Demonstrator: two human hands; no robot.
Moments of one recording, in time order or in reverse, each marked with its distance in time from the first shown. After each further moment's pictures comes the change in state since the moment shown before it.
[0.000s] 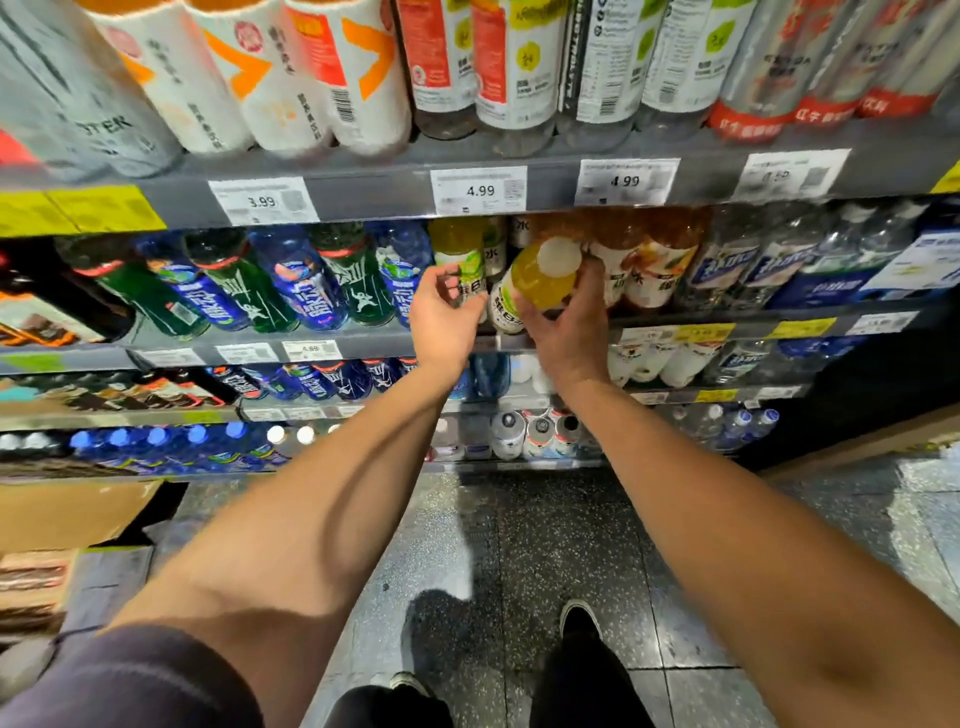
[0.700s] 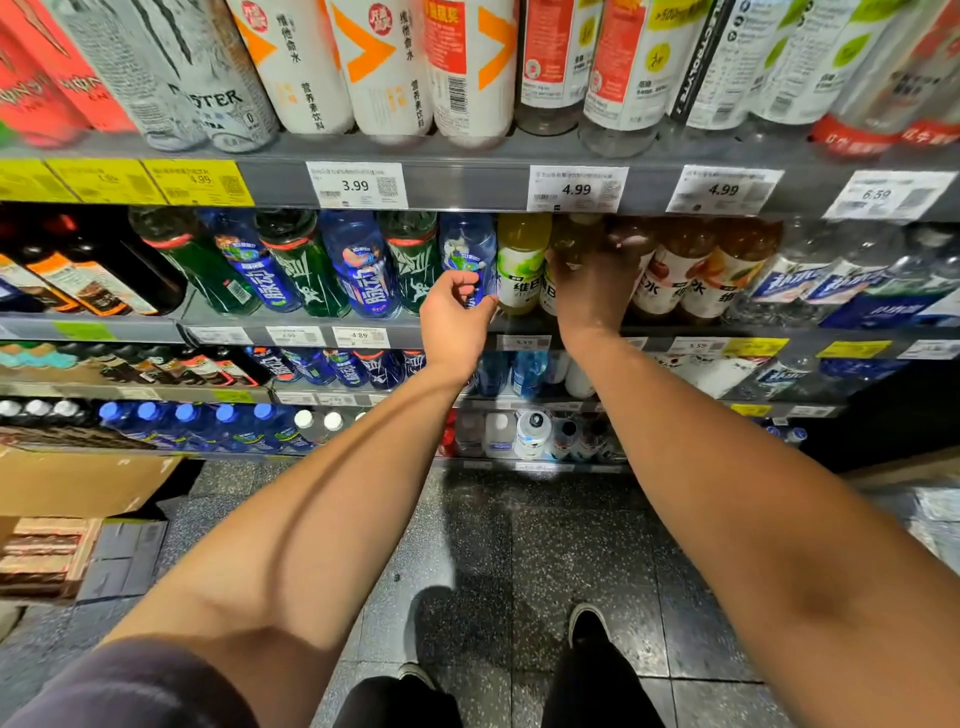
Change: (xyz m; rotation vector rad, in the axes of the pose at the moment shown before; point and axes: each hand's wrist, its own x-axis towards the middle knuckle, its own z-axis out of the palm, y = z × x) left_hand 0.011 -0.010 -0.061 0.046 0.021 -0.011; right_hand 0.044 -0.029 0.066 -0.736 0.083 -0.078
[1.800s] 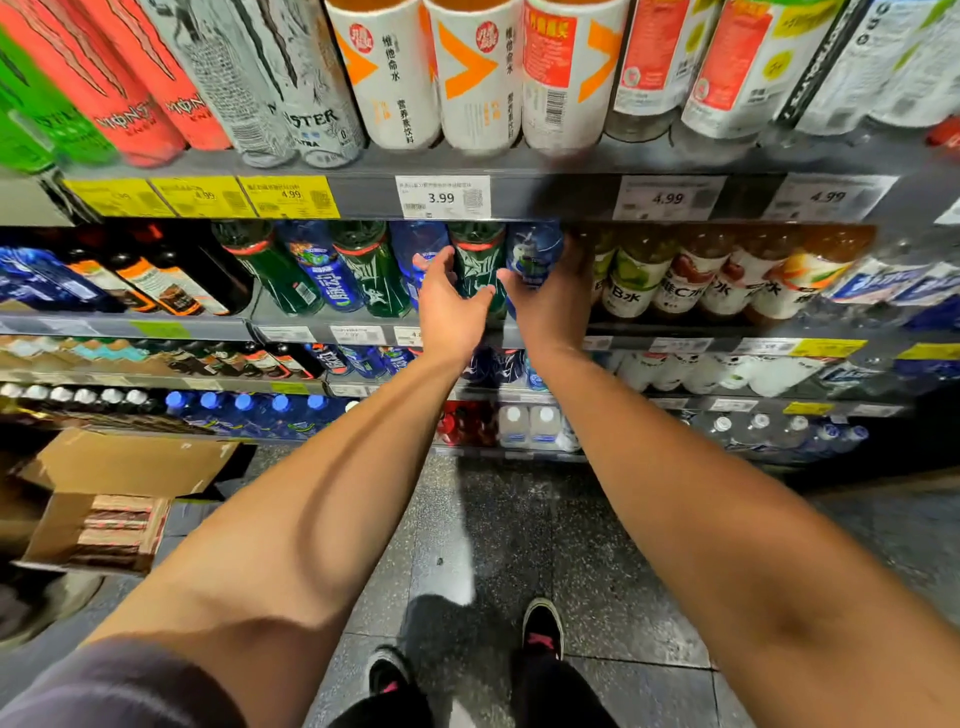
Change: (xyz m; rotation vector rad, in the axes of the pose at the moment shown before) left_hand 0.038 -0.005 -0.073 0.089 0.001 -0.072; right_hand -0.046 -0.105 0.028 0.489 -0.097 0.160
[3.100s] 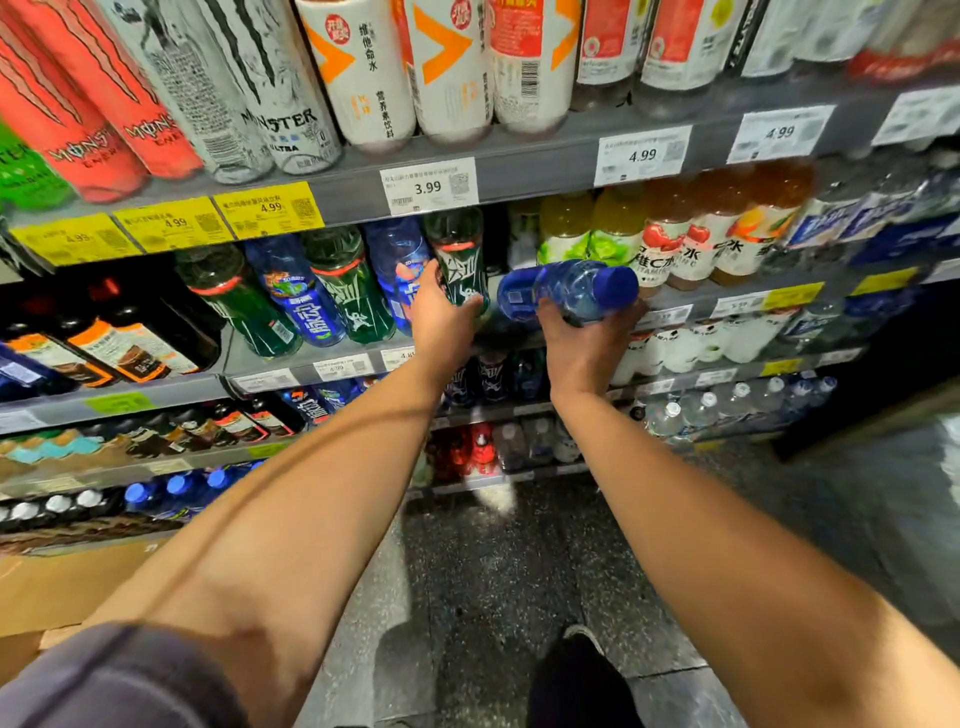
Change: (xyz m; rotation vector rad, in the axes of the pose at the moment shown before) left_hand 0.014 -0.024 -0.005 -0.039 -0.208 0.103; right_hand -0.065 0.032 -0.013 0.511 0.418 0.217
